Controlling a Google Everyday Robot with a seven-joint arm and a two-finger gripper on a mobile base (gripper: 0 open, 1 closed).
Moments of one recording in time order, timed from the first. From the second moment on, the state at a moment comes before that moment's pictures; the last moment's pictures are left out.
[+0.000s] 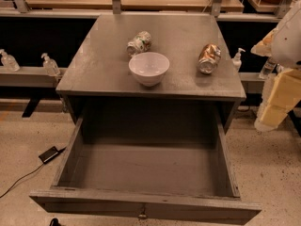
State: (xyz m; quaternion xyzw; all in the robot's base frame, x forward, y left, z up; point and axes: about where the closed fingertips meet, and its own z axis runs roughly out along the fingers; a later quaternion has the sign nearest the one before) arm 0.438 -0.217 0.976 -0.60 0.78 -0.03 0.16
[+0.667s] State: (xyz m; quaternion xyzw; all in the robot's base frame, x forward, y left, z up) arm 0.471 -0.208 0.981 -0.65 0.74 -0.06 0.17
